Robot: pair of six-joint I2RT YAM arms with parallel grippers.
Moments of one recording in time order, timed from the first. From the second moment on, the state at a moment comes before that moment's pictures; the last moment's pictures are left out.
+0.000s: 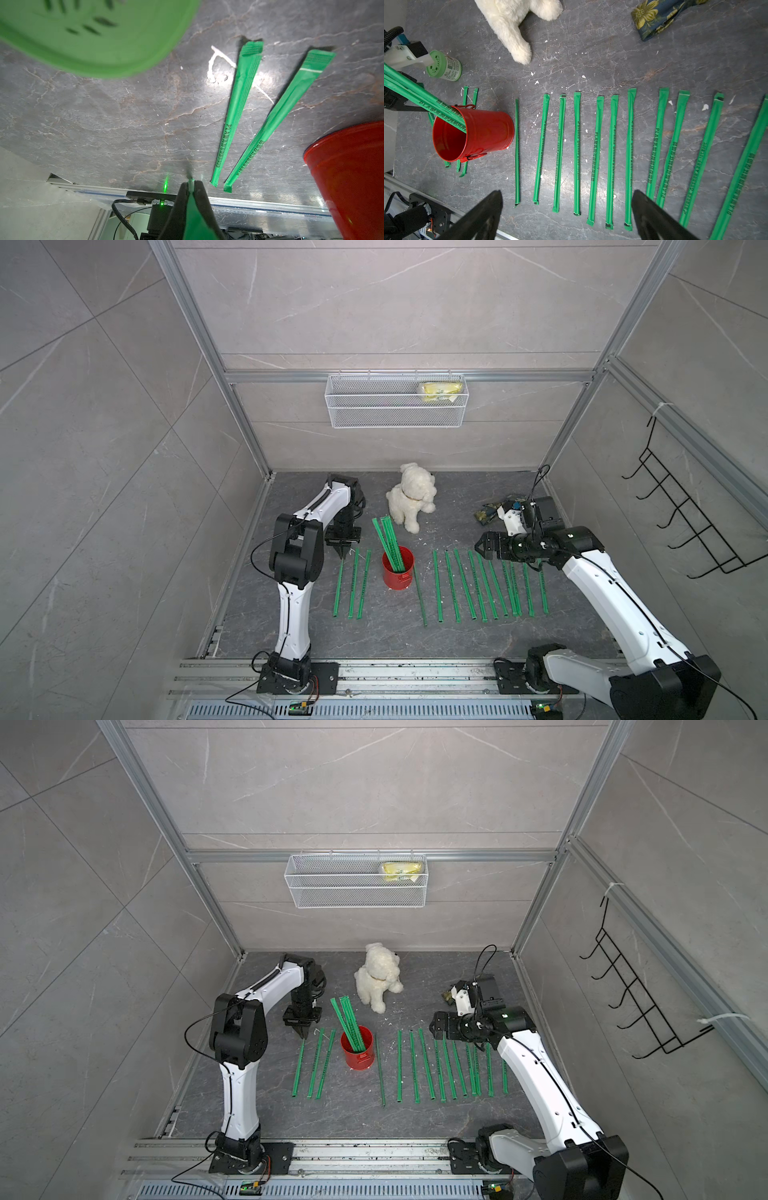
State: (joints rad) left arm -0.31 2.15 1.80 -1.57 0.02 -0.25; right arm 0.20 1.17 1.12 -0.97 -0.24 0.22
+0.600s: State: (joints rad) left arm -0.29 2.15 1.77 -1.52 0.03 -0.24; right arm 0.20 1.17 1.12 -0.97 -0.24 0.22
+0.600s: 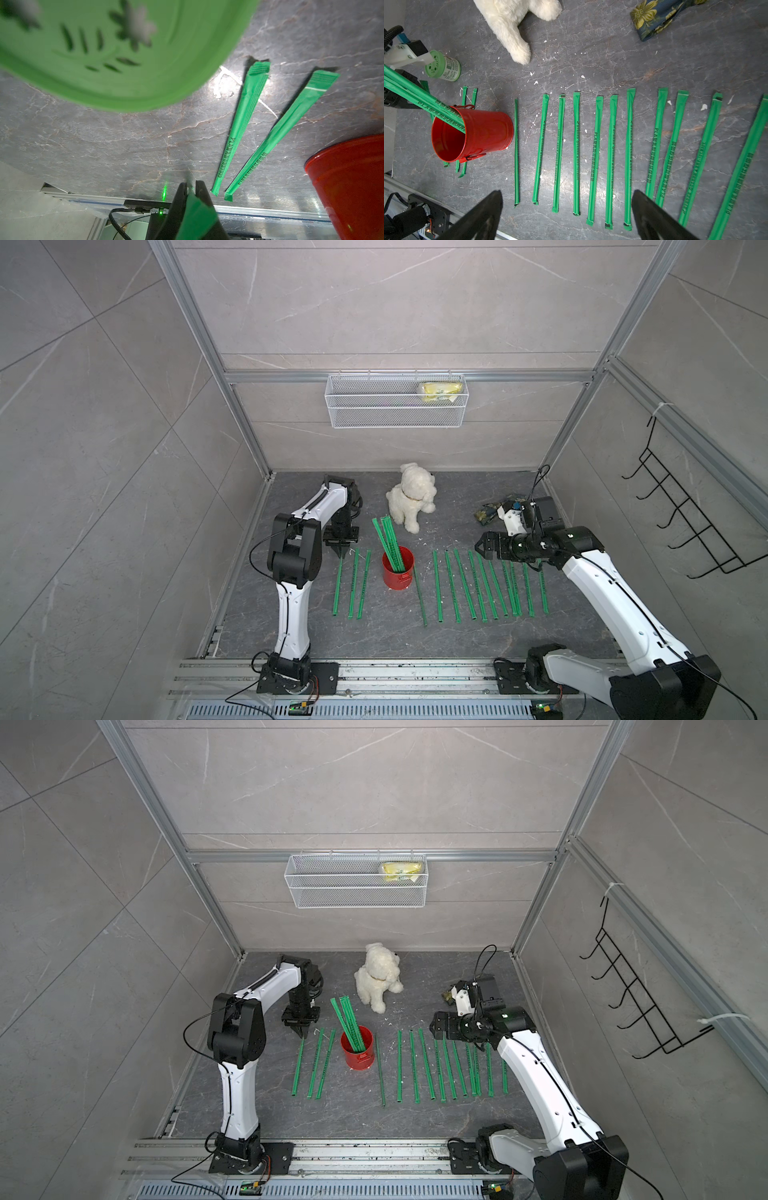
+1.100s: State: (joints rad) left arm -0.29 2.15 1.73 -1.48 0.04 -0.24; right arm 0.20 1.17 1.12 -0.97 -0.23 0.22
